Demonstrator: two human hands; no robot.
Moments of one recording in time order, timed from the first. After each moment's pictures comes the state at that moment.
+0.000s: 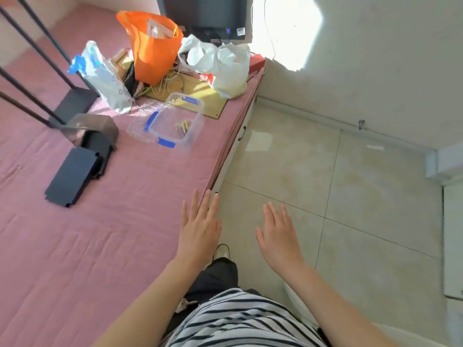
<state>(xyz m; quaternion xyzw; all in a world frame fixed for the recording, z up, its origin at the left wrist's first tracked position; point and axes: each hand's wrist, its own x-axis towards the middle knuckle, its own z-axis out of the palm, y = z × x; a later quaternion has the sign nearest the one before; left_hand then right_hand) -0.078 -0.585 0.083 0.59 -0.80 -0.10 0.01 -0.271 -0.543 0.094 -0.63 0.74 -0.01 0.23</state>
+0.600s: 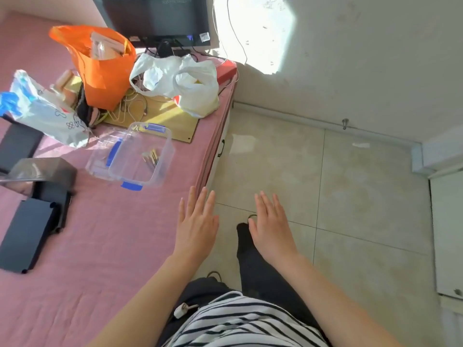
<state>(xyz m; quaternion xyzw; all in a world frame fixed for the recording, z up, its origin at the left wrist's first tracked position) -0.176 -0.792 0.072 0.55 -0.82 -0.15 -0.01 -0.352 -0.733 0.086 -0.60 0.77 -0.04 0.24</state>
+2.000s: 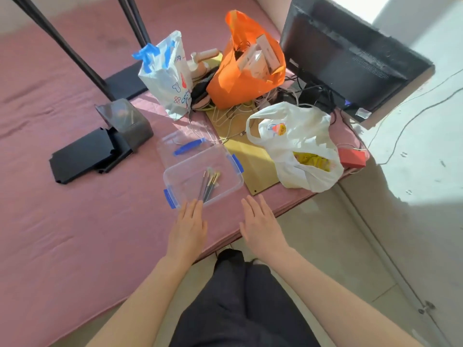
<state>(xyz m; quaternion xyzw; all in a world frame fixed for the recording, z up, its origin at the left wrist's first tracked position) -0.138 -1.032 0.027 0.84 -0.48 -0.25 0.06 -0.300 -1.135 0.037 -0.88 0.40 0.13 0.22</state>
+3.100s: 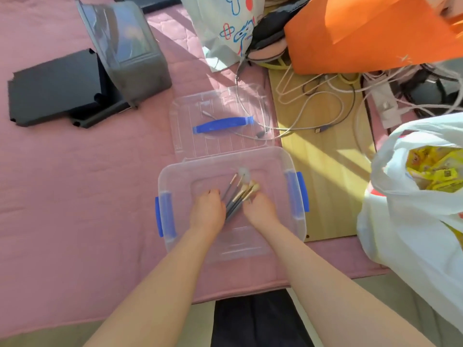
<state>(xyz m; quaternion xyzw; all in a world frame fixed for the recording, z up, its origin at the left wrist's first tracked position) -0.027 -1.162 -0.274 0.91 -0.21 -0.37 0.05 -0.106 -1.262 -0.273 -0.70 0.50 0.25 0.44</state>
